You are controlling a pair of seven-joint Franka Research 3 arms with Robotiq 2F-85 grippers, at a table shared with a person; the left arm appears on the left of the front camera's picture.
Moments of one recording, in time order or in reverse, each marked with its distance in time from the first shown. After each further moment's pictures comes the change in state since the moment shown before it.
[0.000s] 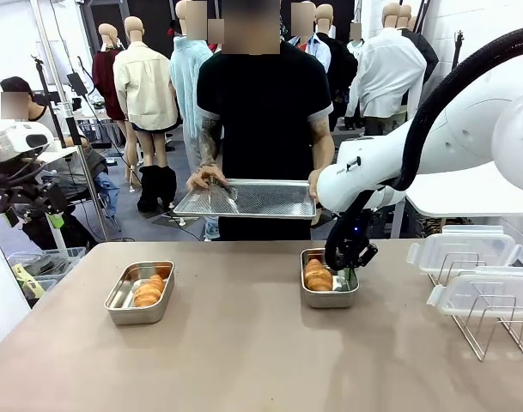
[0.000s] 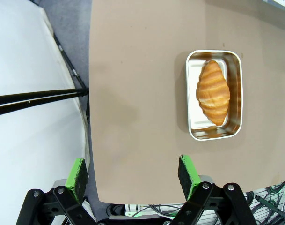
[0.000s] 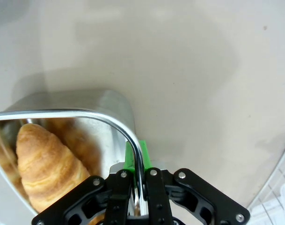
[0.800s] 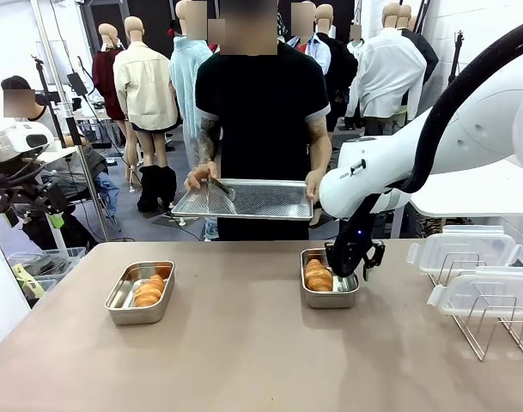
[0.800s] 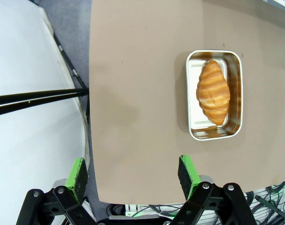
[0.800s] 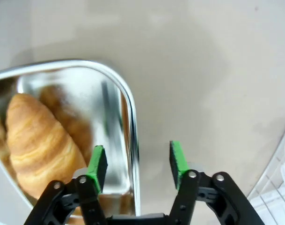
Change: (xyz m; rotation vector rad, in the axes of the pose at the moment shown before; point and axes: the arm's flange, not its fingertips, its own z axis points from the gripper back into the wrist) left arm 0.000 0.000 0.000 0.000 0.000 0.000; right arm -0.027 -0.003 0.011 -0.019 -0.024 0.025
